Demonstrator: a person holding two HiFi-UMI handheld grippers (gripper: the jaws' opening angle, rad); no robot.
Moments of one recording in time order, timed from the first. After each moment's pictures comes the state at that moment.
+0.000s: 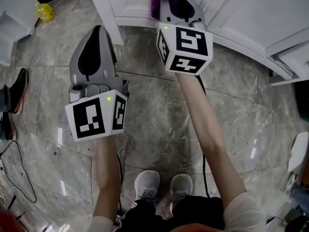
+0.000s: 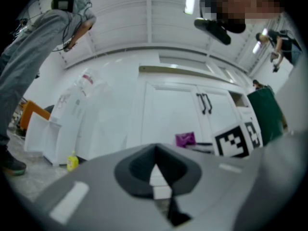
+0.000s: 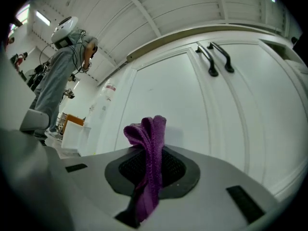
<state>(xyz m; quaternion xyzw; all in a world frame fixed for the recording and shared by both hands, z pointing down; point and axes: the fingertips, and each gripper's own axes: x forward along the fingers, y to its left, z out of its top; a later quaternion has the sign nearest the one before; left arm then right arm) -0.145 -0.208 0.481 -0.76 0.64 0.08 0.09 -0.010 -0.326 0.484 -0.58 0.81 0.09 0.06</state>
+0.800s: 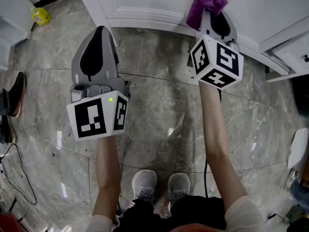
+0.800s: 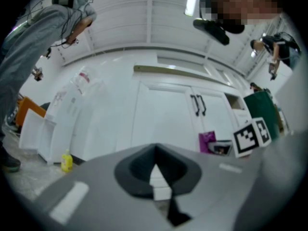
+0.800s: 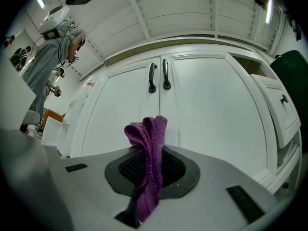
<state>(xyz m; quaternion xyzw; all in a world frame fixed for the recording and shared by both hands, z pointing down) -0.115 -0.207 0.480 -0.78 0.62 0.09 0.08 0.121 -0.299 0.485 -0.67 0.73 0.08 0.07</state>
